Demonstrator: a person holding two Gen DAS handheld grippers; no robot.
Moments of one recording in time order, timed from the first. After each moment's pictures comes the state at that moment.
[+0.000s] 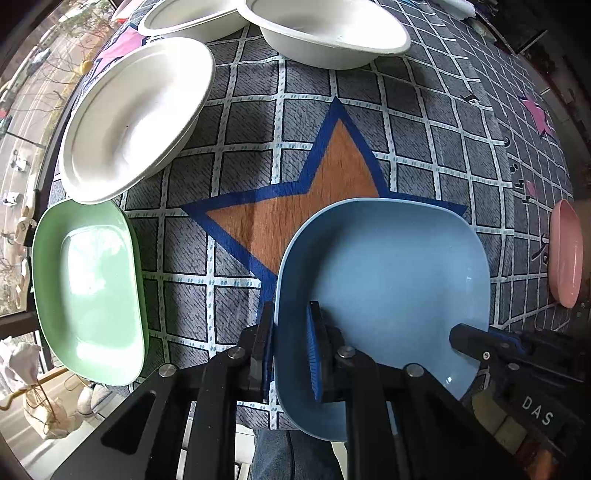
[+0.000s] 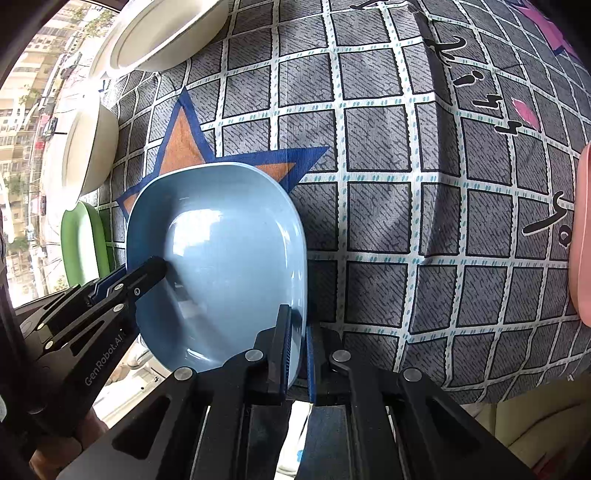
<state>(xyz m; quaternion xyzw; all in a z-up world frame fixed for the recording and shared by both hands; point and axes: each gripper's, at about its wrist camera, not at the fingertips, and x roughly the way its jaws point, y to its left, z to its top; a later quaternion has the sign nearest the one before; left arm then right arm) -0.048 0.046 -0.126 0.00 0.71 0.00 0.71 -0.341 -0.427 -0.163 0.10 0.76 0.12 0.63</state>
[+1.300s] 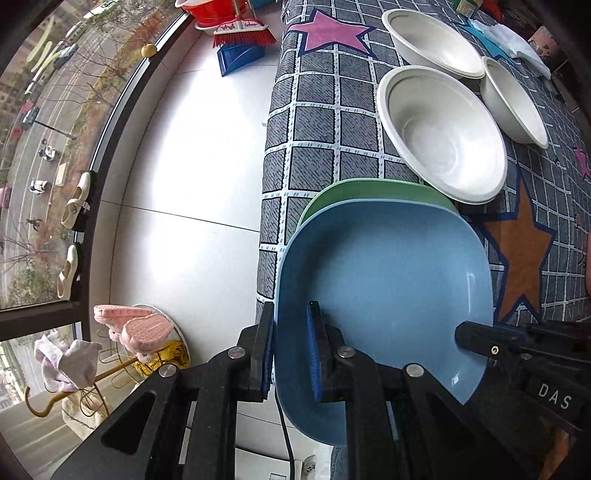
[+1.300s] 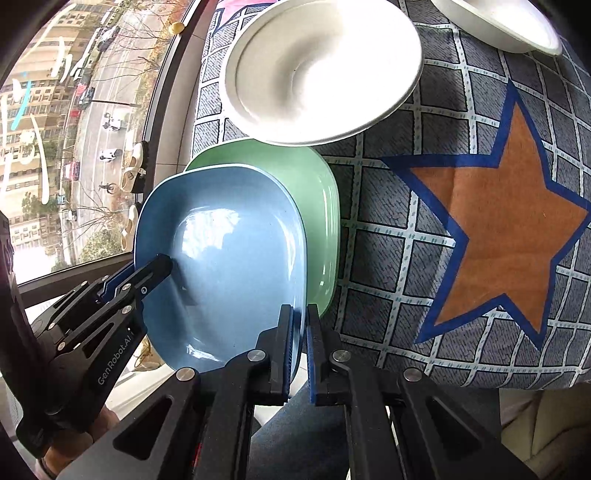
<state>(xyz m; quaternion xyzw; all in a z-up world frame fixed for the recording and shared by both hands) -0.064 0.251 -0.086 0.03 0.71 0.06 0.71 -0.342 -0.219 -0.115 0.11 0.77 0.20 0.60</state>
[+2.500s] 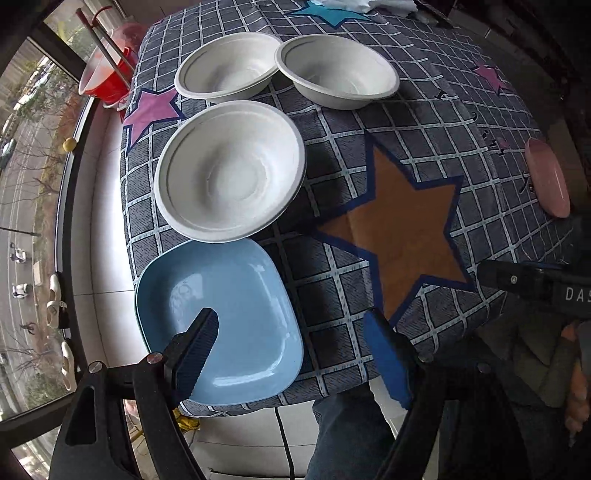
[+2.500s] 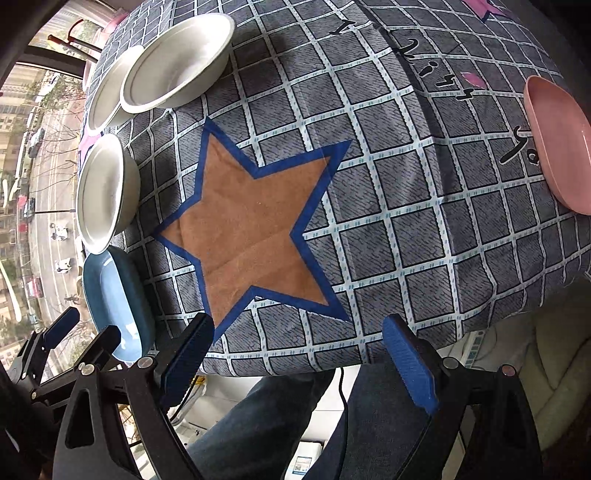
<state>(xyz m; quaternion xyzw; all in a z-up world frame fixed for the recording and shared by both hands) -0.059 0.070 -0.058 0.13 0.67 -0.10 0.73 -0.370 -0.495 -0.061 0.18 0.73 0.00 0.66</state>
